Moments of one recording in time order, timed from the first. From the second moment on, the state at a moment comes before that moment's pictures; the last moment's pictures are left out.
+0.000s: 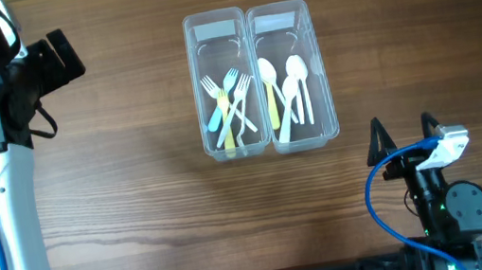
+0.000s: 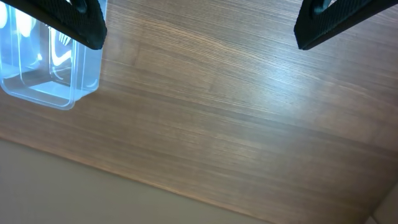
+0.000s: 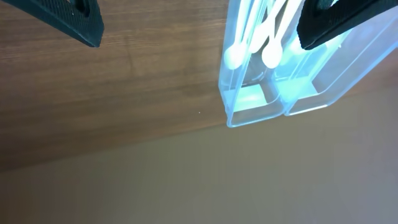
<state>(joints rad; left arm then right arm) 0.12 1.45 1.64 -0.97 -0.06 -0.18 -0.10 0.02 0.05 -0.10 -0.16 0.24</state>
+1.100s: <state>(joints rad) 0.12 1.45 1.64 -0.97 -0.06 -0.18 -0.10 0.02 0.05 -0.10 -0.16 0.25</state>
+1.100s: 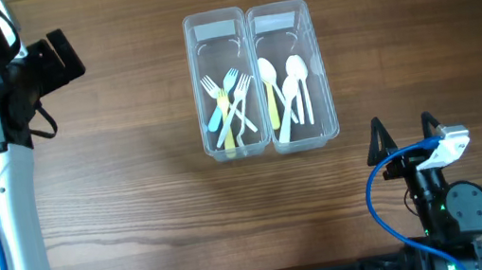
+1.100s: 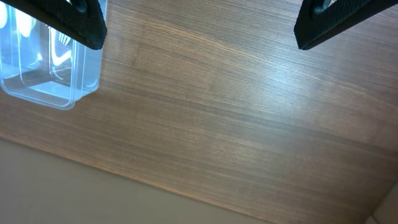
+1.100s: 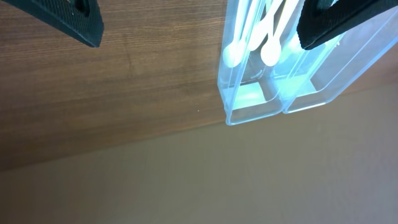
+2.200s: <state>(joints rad) 0.04 0.09 0.20 -0.19 0.03 -0.42 -0.10 0.02 0.05 -0.10 -0.16 0.25</state>
